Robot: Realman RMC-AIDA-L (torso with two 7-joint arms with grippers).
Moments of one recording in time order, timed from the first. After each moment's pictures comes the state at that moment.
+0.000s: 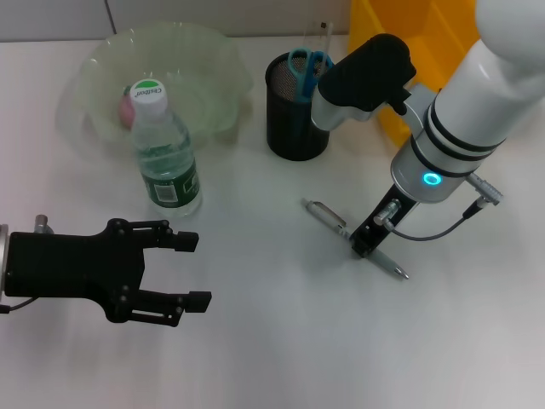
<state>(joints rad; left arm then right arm) -0.37 -2.06 0.88 0.90 2.02 1.79 -1.42 0.86 2.09 -1.70 -0.95 -2.55 -1.37 2.86</state>
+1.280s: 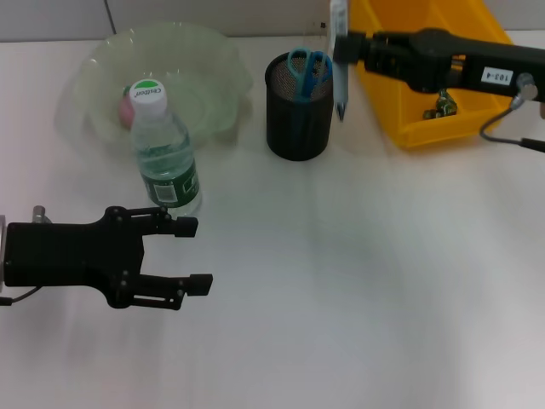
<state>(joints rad) -0.38 -2.07 0.83 0.88 2.00 1.80 -1.42 0.46 2.08 -1.05 -0.99 -1.49 -1.51 1.88</state>
